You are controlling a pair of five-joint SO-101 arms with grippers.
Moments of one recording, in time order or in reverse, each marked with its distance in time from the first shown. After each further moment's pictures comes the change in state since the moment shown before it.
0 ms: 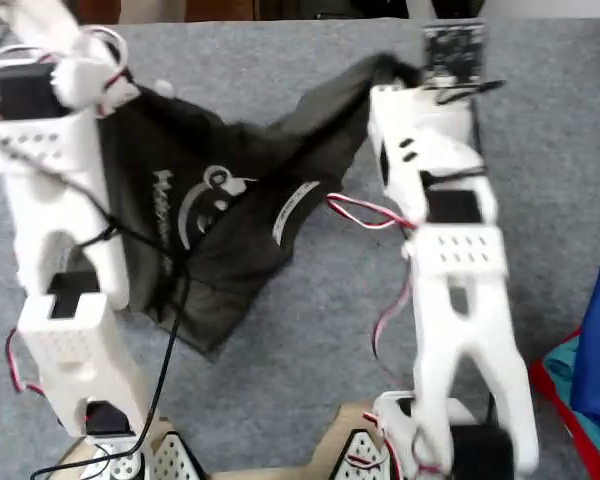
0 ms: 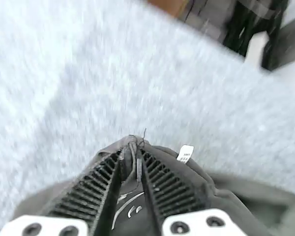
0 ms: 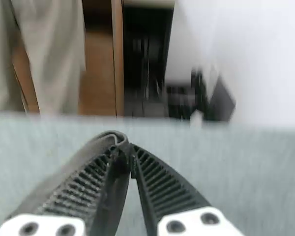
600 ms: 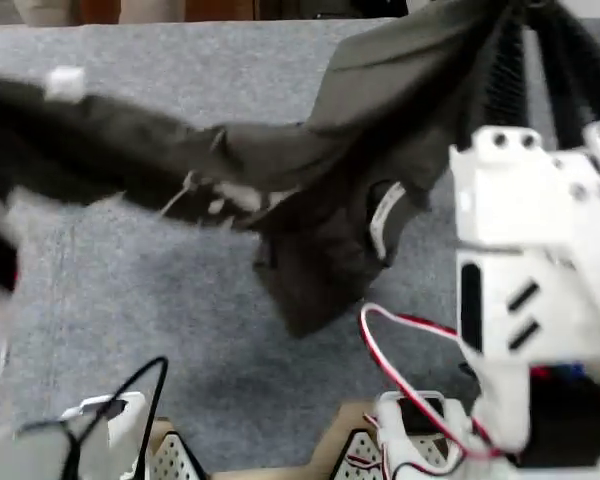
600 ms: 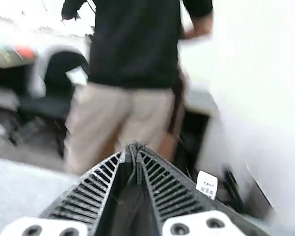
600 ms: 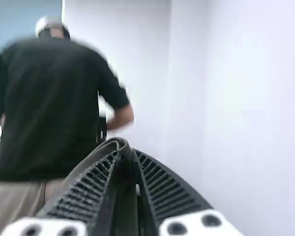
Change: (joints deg) left arm -7.5 -45.7 -2.6 0.0 -14.0; right arm 0.3 -24.0 -28.6 13.6 0.0
